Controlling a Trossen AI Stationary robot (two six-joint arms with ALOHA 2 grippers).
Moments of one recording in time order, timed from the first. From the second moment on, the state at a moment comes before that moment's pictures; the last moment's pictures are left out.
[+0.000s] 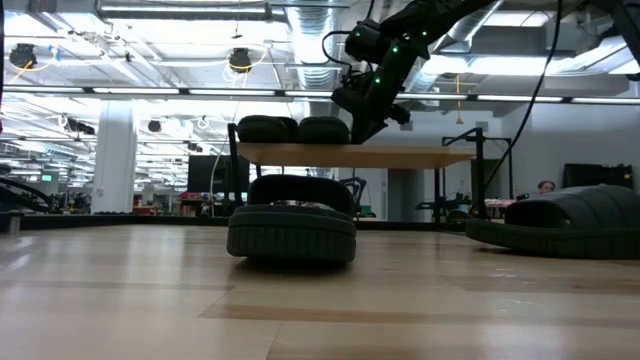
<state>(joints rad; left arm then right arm) -0.29 1.38 2.02 -1.14 -0.98 0.02 -0.50 1.85 1.59 -0.64 0.17 0.09</state>
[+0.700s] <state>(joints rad) -0.29 1.38 2.02 -1.14 -0.98 0.03 -0.49 1.85 1.59 -0.62 0.18 0.10</state>
